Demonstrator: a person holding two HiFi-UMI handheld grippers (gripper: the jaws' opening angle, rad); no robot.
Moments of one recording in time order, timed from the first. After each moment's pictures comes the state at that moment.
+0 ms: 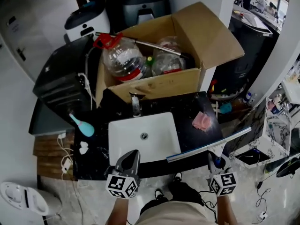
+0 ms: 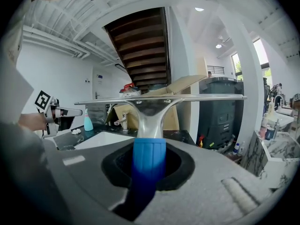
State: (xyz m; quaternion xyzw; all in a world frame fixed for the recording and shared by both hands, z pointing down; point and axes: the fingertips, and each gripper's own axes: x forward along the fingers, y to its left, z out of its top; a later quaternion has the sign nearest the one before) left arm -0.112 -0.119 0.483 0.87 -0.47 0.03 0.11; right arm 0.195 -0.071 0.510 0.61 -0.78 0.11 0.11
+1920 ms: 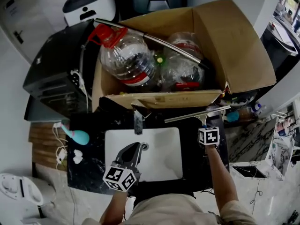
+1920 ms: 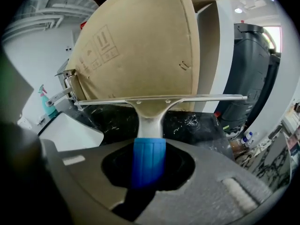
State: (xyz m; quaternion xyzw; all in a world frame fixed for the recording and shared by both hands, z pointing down) left arm -0.108 -0.281 0.505 0.86 -0.48 0.00 0.20; right arm 0.207 -0.401 0.666 0.56 -0.72 0.27 0.31
